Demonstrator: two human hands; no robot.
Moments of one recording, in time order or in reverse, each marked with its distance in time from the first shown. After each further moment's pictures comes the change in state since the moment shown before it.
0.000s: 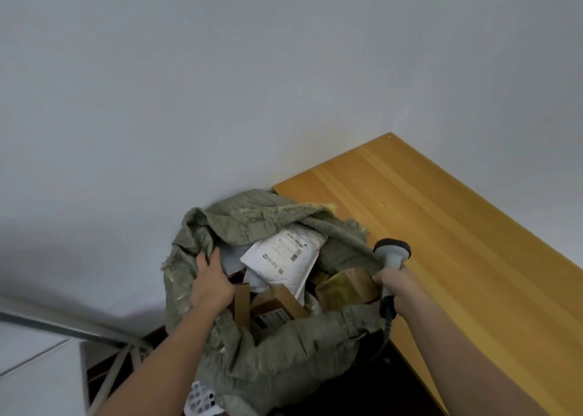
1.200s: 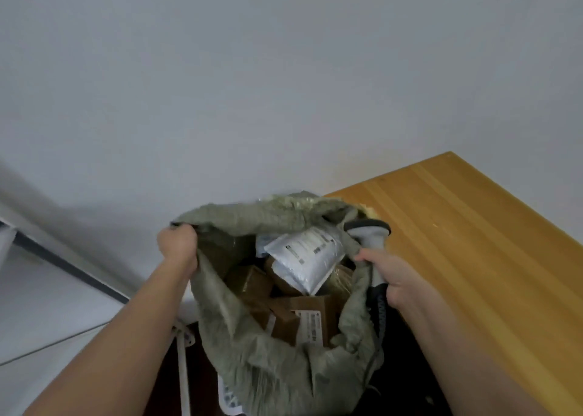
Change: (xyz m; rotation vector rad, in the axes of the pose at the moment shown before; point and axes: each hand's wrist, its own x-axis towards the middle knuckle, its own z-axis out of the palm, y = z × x) left_hand 0.011 -0.030 -0.133 -1.007 0.634 -0.420; right_hand -0.087 -0.051 0.064 0.303 -0.445 -0.139
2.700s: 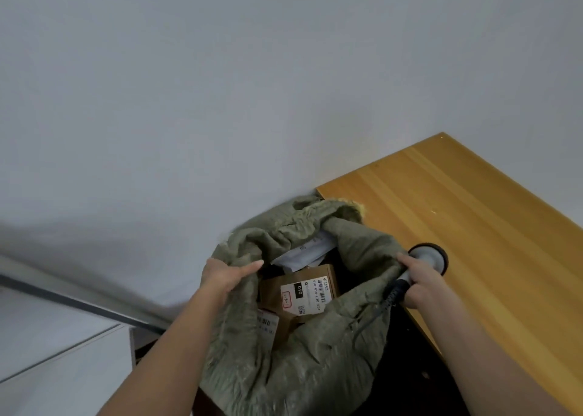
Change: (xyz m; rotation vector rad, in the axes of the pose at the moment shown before) left_hand 0.011 -0.070 0.042 0.711 -0.532 -0.163; right_hand 0.068 0.006 -0.033 0.340 0.298 0.166
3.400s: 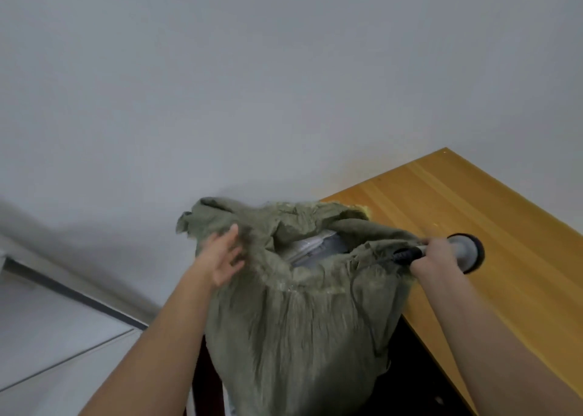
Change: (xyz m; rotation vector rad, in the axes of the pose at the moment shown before) left_hand -0.037 0.044 -0.027 -0.788 -0.235 0.029; right_hand -0.018 -0.055 -0.009 0.315 0.207 -0.097
